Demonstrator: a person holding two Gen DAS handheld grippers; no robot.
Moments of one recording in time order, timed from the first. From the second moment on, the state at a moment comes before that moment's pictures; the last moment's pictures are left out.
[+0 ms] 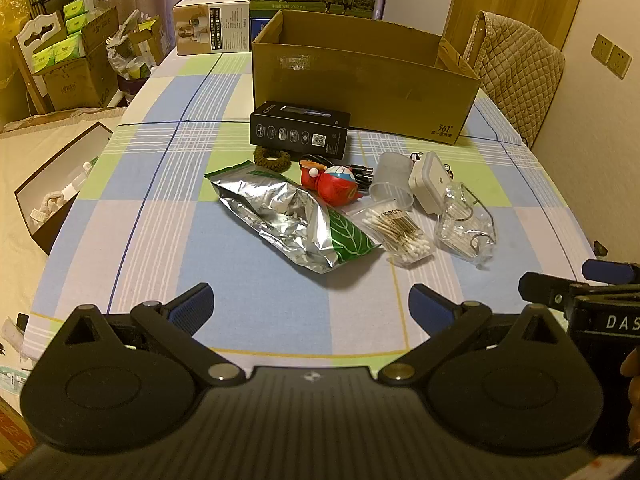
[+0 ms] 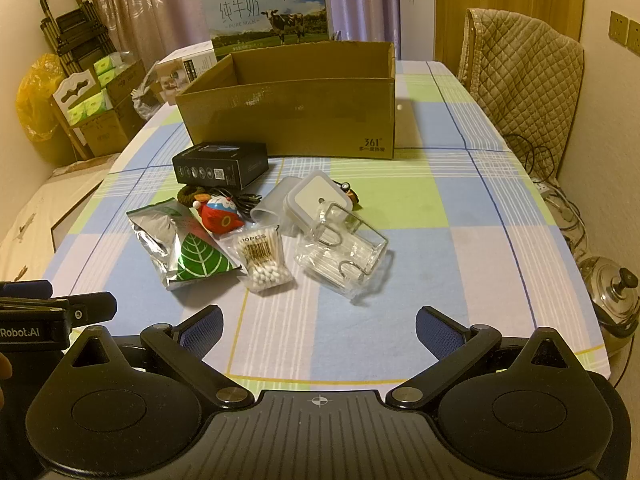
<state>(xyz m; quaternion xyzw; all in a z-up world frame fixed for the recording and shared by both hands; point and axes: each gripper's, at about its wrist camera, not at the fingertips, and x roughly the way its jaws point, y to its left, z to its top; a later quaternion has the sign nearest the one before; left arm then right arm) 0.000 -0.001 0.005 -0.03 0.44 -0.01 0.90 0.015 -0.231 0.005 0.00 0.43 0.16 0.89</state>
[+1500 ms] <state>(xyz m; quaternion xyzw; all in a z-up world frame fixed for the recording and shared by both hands) 0.056 0.053 -0.019 -0.08 0.46 0.02 0.89 0.071 -0.181 -0.042 -0.03 0.43 0.26 0.87</state>
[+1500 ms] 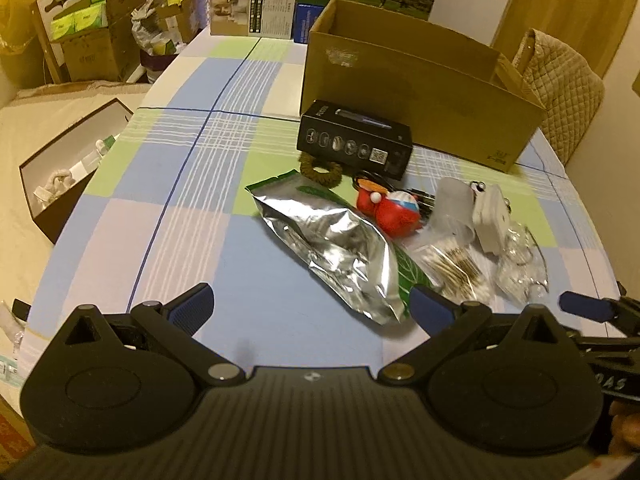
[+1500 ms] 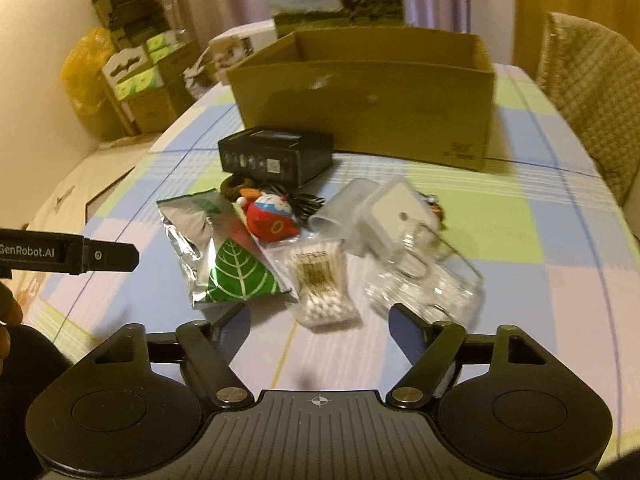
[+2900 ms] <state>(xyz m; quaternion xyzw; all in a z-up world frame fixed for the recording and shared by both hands) 0.133 0.082 -0.072 -0.11 0.51 -0.02 0.85 0.103 -0.134 -0.092 -0.09 0.47 0.27 0.84</state>
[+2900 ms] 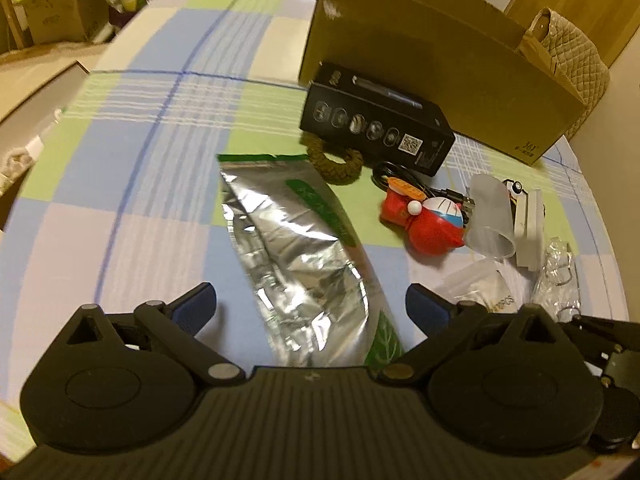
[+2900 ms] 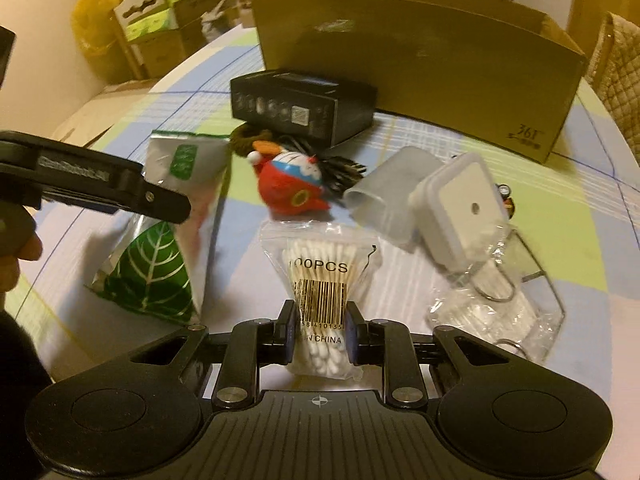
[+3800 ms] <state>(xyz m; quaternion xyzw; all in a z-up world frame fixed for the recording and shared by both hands) 0.143 0.050 -0.088 -0.03 0.55 -0.01 0.84 0.106 -0.135 -0.097 -0.07 0.46 0.27 0.84</state>
